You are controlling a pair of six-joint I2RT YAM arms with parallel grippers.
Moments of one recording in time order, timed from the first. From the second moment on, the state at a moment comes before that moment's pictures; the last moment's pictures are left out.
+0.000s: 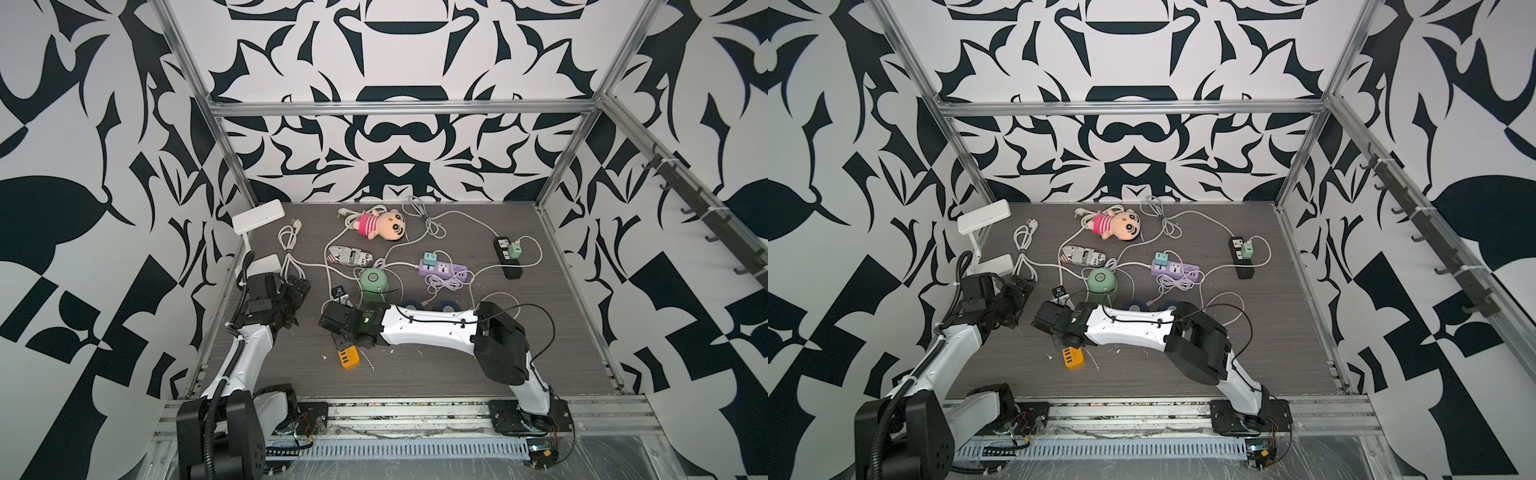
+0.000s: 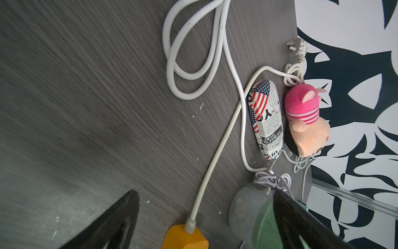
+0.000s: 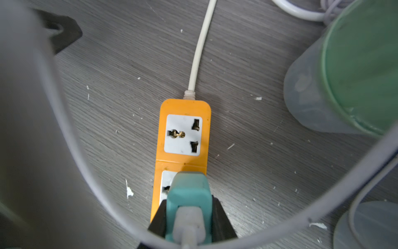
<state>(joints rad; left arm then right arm) 0.13 1.07 0.51 -0.25 0.29 -0.95 1.26 2.11 1.69 -0.67 0.25 0.75</state>
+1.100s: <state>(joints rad) 0.13 1.04 0.54 -0.28 0.29 -0.92 1.29 1.90 1.59 -0.70 0.24 0.68</state>
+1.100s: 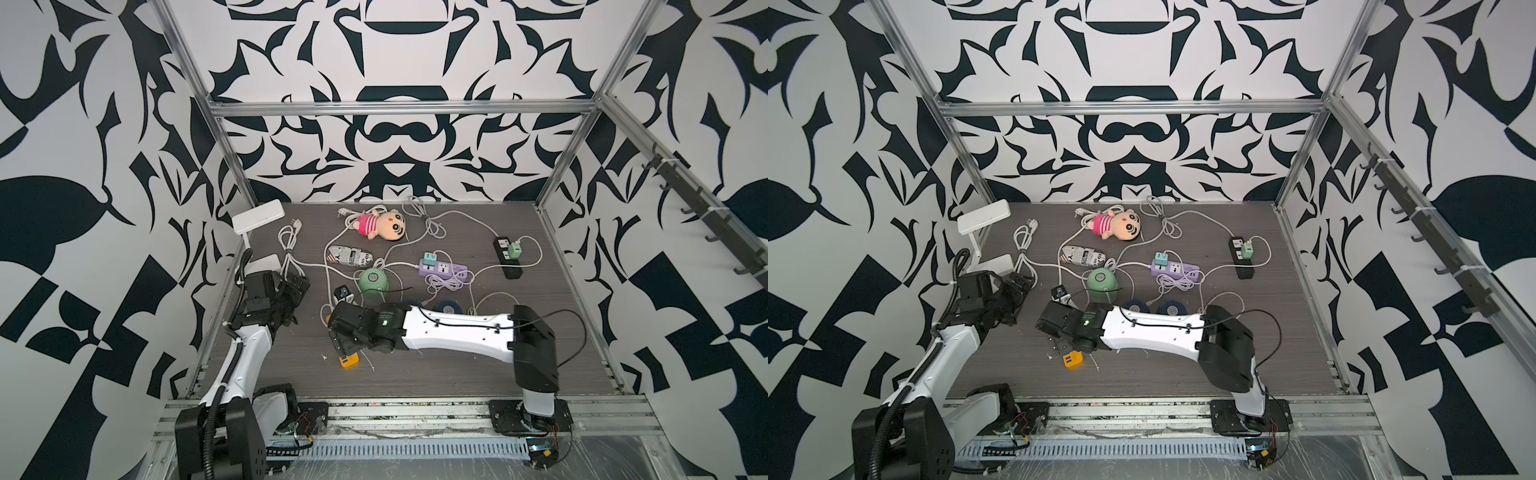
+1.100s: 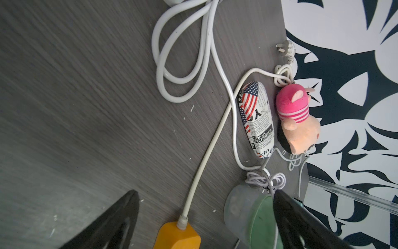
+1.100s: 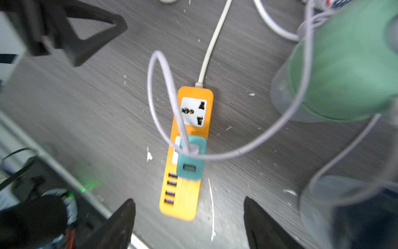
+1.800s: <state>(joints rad) 0.01 1.10 0.78 0.07 0.22 -0.42 0.81 1.19 0.94 -0.20 0.61 0.09</state>
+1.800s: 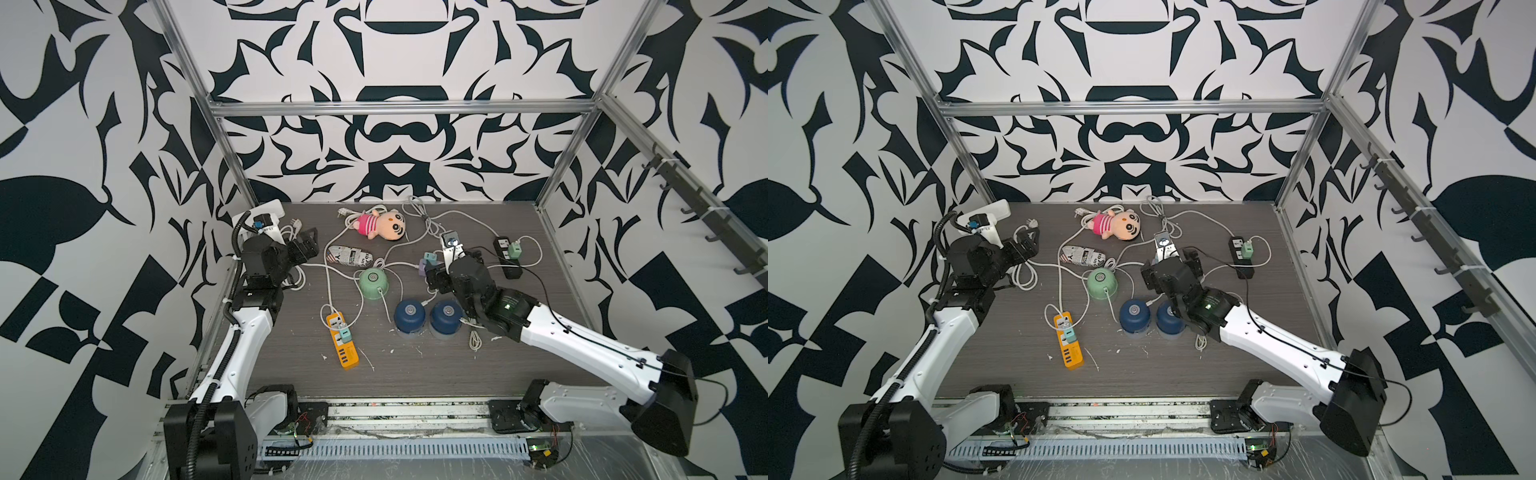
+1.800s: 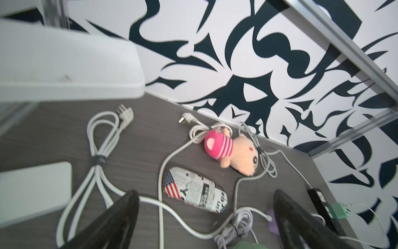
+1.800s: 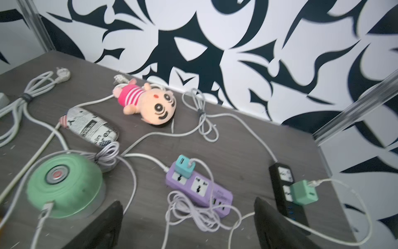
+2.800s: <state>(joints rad) 0.10 1.55 0.38 0.76 0.05 -0.11 0.10 1.57 0.30 0.82 0.35 0.04</state>
